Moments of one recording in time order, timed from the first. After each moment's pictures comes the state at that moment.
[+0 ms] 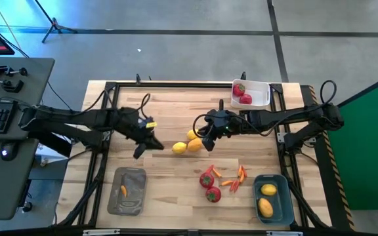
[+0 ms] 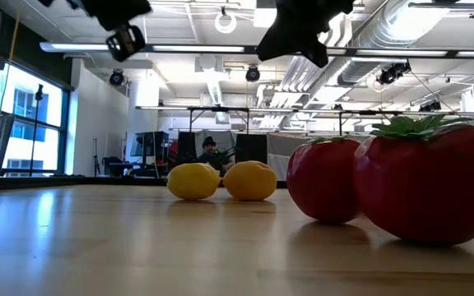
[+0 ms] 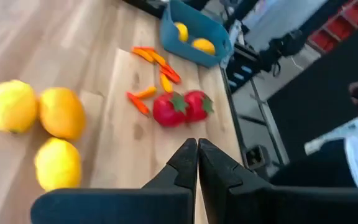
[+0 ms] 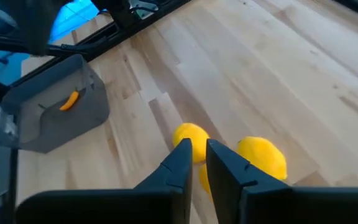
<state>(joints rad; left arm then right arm) 0.01 1.02 0.76 -0.24 0.33 -0.41 0.05 1.47 1.18 -0.37 0.15 0.54</state>
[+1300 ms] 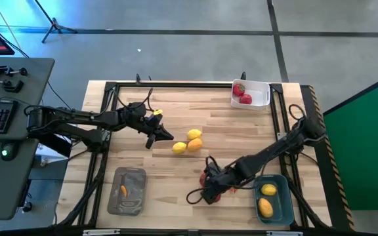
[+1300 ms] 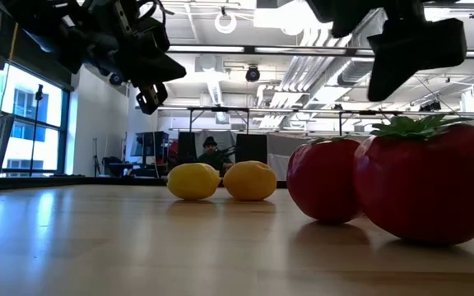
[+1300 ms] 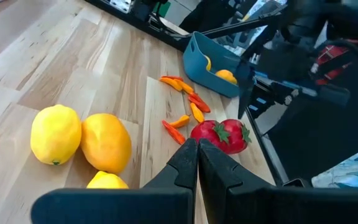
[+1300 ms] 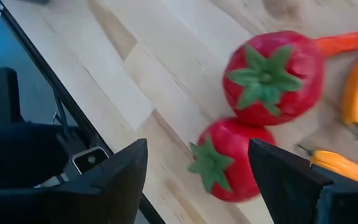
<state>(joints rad) 0.23 1.19 0.51 0.32 0.50 -0.38 0.50 1.81 1.37 -0.62 0.05 1.31</state>
